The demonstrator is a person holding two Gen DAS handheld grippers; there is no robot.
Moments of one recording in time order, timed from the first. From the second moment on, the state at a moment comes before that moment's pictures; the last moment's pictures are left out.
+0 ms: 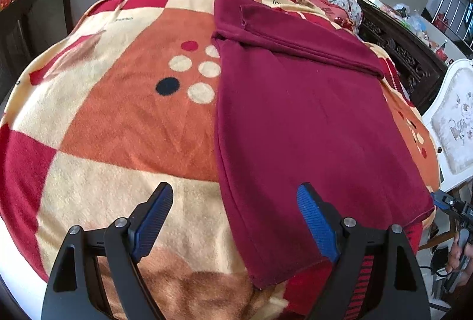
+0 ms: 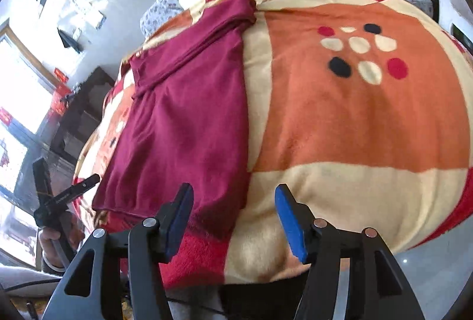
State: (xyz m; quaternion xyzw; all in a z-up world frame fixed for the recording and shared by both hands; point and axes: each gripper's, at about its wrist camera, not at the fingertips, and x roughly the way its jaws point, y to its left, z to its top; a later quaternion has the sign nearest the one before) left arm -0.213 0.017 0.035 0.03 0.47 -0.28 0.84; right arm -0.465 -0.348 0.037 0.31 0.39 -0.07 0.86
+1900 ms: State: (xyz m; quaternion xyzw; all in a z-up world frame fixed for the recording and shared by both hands) left arm -0.069 -0.049 0.147 -0.03 0.38 -0.38 0.84; right arm -0.295 -0.415 0.129 0.32 0.23 0.10 0.92
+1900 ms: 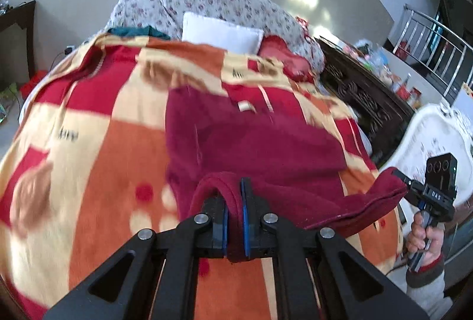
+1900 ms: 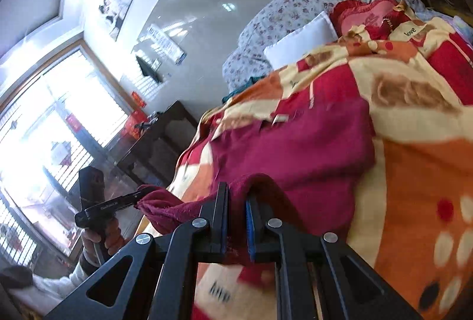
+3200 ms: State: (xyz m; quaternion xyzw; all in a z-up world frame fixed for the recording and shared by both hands) left arm 0.088 -0.163 0.111 0.02 0.39 -0.30 0.87; right arm -0.076 -0.446 0.097 0.16 0.35 -0.05 0.92
